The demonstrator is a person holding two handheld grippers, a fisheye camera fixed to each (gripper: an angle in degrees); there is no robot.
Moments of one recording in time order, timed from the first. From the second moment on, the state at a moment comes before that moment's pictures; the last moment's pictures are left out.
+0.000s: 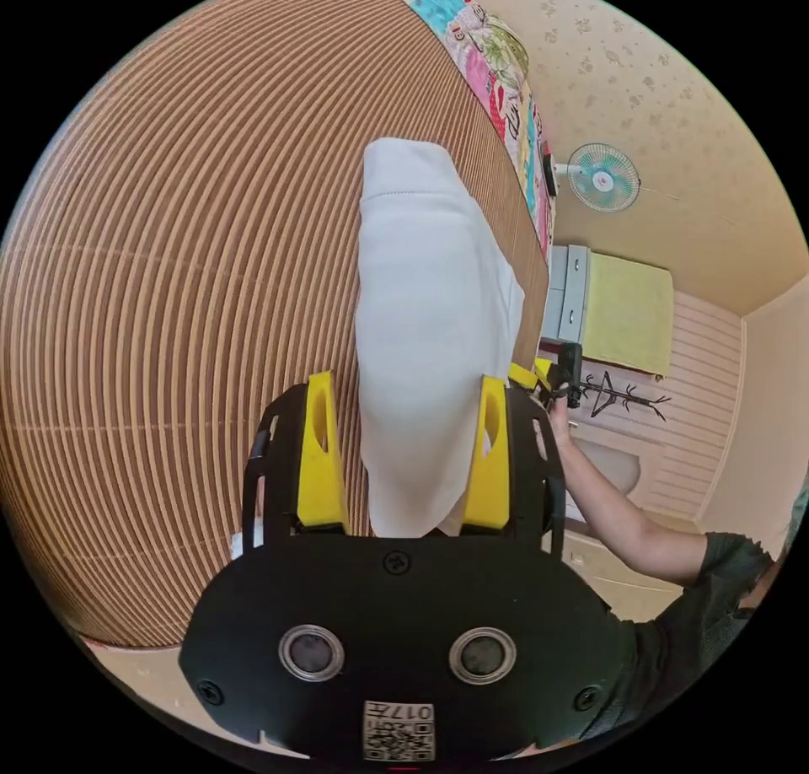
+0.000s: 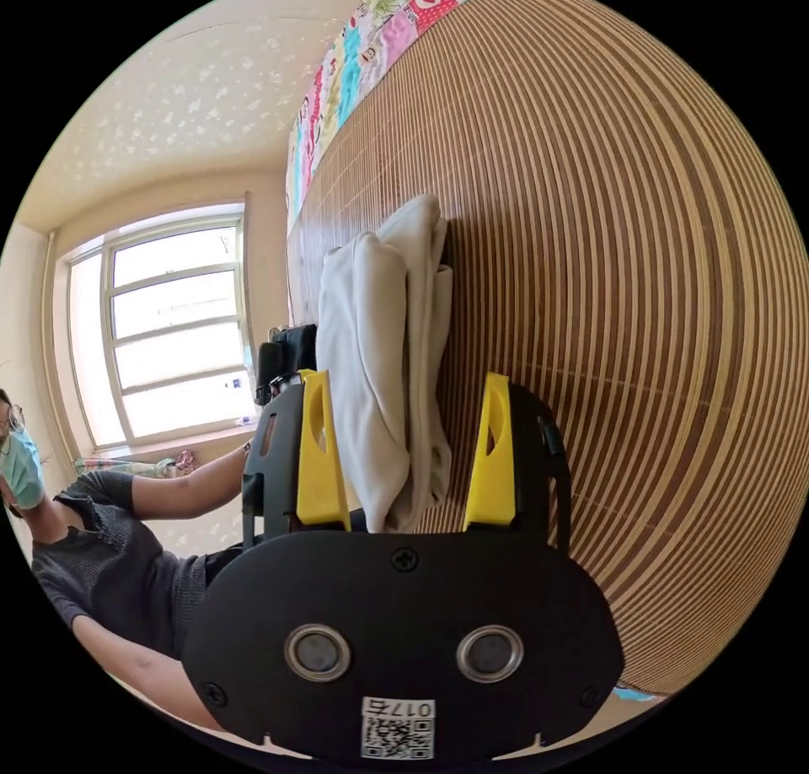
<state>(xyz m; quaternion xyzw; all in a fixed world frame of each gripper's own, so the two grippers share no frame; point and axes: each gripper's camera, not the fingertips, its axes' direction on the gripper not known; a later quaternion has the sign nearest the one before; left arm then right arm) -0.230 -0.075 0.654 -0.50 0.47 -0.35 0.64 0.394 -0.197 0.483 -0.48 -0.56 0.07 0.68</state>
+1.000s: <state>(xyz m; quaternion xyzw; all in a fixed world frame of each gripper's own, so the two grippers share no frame) 0.314 -0.285 0.517 -0.47 0.72 -0.15 0.48 0.917 -0.200 0.186 -0.35 -0.51 0.15 0.77</state>
